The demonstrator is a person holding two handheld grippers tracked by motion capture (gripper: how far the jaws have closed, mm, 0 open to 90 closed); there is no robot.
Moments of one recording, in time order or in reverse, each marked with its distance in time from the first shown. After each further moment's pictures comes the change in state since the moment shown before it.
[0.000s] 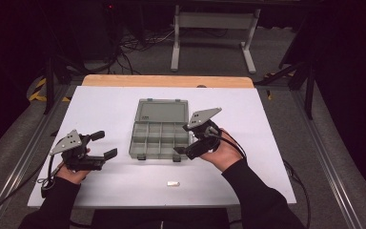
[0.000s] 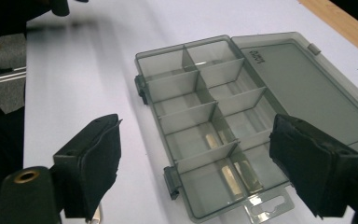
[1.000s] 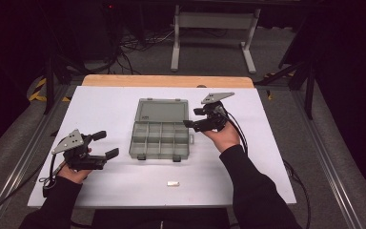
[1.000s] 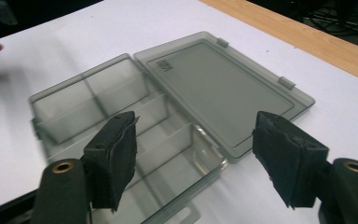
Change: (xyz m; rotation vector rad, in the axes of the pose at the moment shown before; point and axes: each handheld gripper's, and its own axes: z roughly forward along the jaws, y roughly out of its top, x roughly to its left) left arm 0.001 0.000 0.004 0.006 0.000 -0.001; right arm -0.075 -0.020 0.009 -0.099 -0.141 0.250
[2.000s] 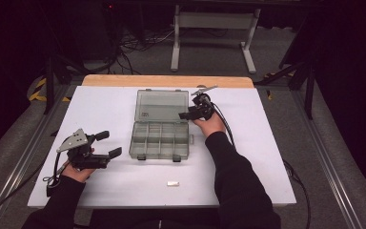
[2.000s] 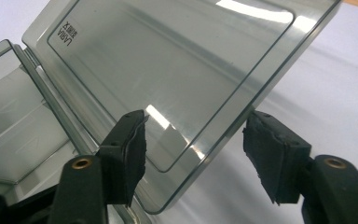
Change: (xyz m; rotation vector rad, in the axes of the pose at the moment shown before) left arm -0.001 -0.001 0.010 0.022 0.004 -0.010; right arm -0.064 -0.008 0.088 0.133 -0.040 0.172
